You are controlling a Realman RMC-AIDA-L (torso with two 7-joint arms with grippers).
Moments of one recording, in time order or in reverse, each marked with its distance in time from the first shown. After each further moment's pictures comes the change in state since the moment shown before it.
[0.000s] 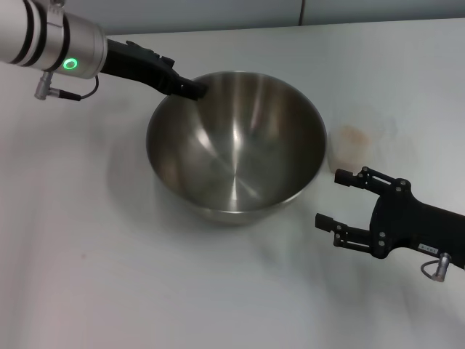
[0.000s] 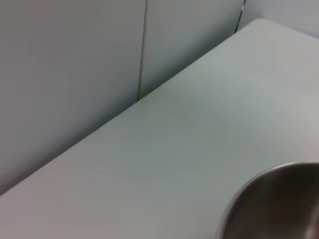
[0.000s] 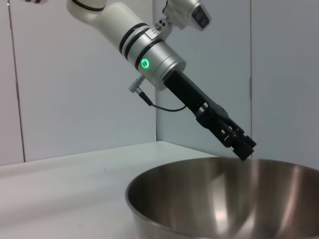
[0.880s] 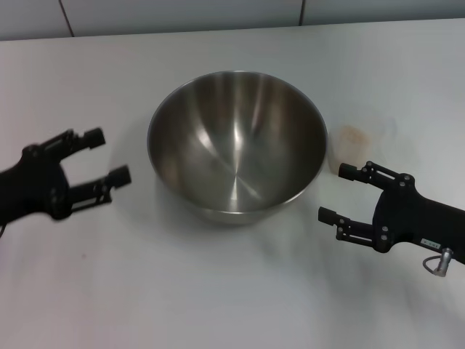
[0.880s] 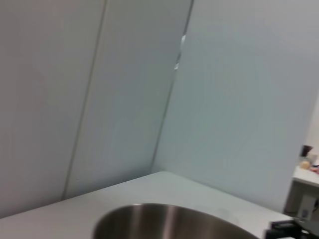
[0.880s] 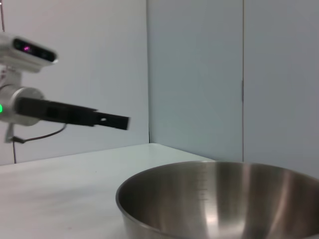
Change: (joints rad) left arm 0.598 0.077 -0.039 -0.152 -0.803 0.508 0.811; right arm 0.000 -0.002 0.002 -0.001 0.019 0.006 -0.006
